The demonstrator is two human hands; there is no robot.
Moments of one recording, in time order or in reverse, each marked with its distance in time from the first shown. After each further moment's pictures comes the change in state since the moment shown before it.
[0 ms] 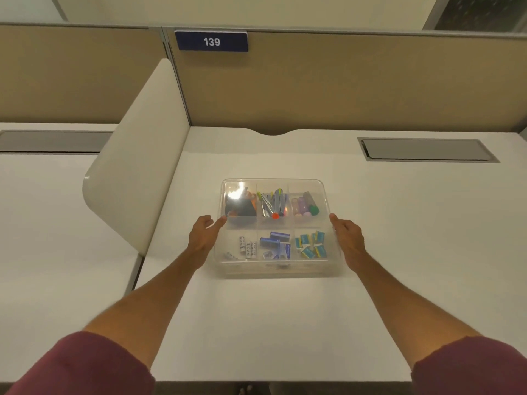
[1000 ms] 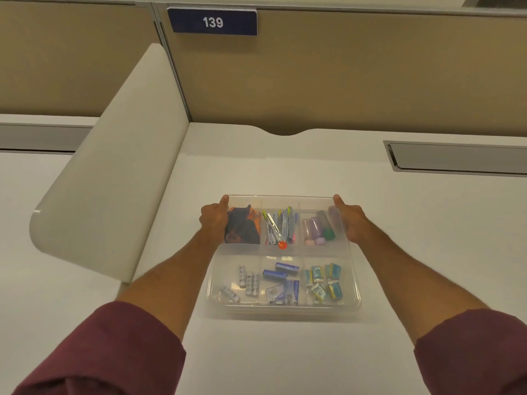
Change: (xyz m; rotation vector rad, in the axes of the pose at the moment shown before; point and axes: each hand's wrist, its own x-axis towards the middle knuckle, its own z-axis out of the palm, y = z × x) left_hand 0.124 0.056 0.052 -0.118 0.221 -0.167; right_hand 0.136 -0.064 0.054 -0.051 -0.087 0.277
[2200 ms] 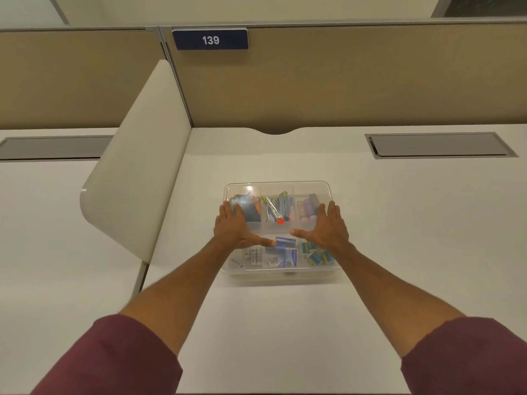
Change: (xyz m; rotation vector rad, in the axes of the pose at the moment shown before) left_hand -0.098 -0.033 -0.032 1.139 -0.304 0.496; right_hand -0.103 0.069 0.011 -0.957 0.062 -0.499
